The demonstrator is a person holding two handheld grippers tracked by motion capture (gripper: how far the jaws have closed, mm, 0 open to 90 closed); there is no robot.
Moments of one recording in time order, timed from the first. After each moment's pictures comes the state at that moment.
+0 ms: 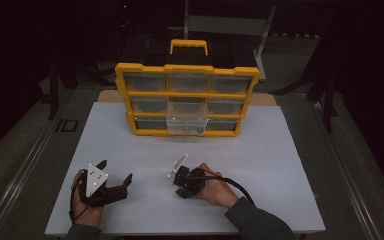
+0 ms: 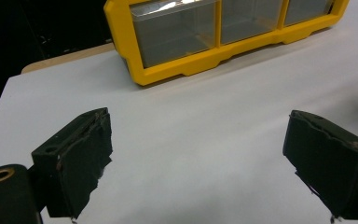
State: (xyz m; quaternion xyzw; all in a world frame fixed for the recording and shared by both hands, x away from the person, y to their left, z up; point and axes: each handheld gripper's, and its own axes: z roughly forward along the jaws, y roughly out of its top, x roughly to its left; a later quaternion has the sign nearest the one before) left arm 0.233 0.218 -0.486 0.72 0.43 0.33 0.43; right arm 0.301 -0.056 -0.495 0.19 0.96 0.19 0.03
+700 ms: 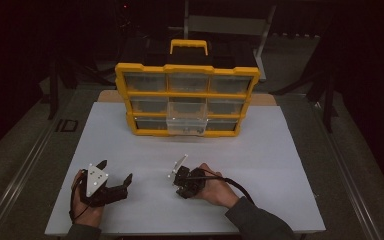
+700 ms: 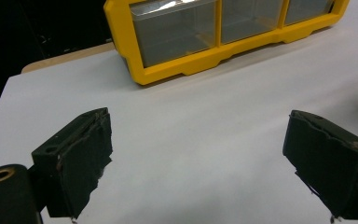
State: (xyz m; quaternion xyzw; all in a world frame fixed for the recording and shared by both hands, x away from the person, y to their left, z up) left arm 0.233 0.218 -0.486 0.72 0.43 0.33 0.43; right arm 0.301 -0.056 -0.495 0.19 0.96 0.18 0.03
